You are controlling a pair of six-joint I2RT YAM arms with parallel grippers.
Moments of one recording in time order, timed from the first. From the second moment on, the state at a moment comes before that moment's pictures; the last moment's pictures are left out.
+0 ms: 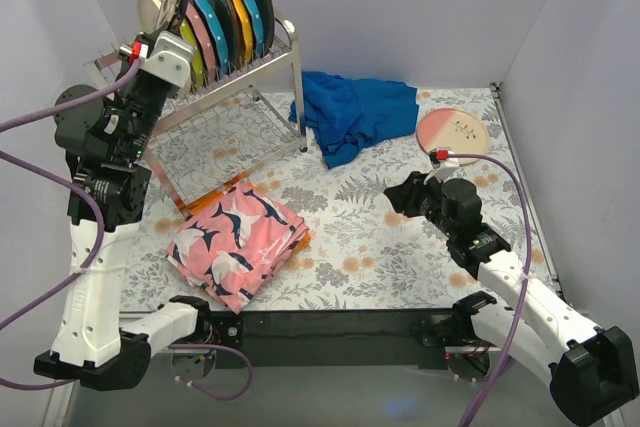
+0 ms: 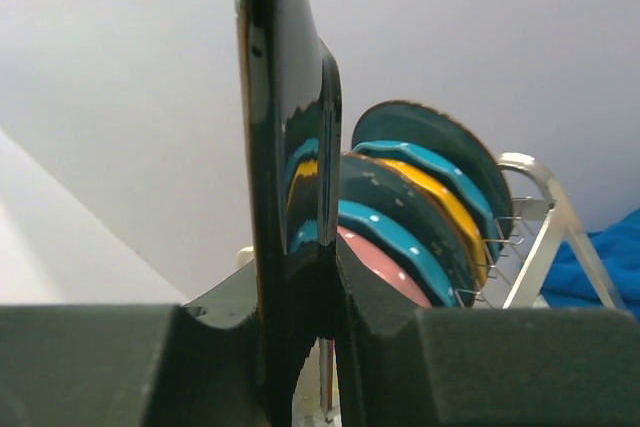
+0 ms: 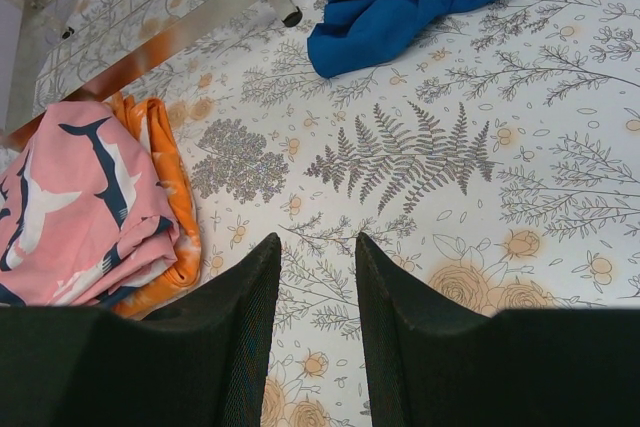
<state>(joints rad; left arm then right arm) -0.22 1.08 1.65 -0.18 0.10 0.61 0.47 0.84 0.48 0.08 -0.09 0.44</state>
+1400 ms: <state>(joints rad) -0.78 1.42 1.80 -0.01 0.19 0.97 0.47 0.84 0.48 0.07 -0.09 0.44</state>
